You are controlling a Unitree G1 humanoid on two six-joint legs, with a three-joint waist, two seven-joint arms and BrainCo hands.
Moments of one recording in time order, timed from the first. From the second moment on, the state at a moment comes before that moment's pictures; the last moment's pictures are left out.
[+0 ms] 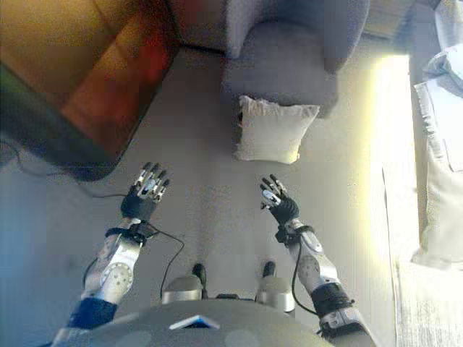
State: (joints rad) left arm 0.20 0.29 -0.12 0.11 -0.82 -0.12 -0.09; right arm 0.08 -0.25 0.25 0.33 0.80 -0.04 0.20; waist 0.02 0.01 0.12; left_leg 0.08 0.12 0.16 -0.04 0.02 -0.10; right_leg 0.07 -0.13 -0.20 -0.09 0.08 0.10
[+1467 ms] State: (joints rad) left arm 0.15 0.28 -0.10 0.16 -0.82 -0.12 -0.12; right arm 0.12 -0.21 0.25 0.33 0.79 -0.06 0.22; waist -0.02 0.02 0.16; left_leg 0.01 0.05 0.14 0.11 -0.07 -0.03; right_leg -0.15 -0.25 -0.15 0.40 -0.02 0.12
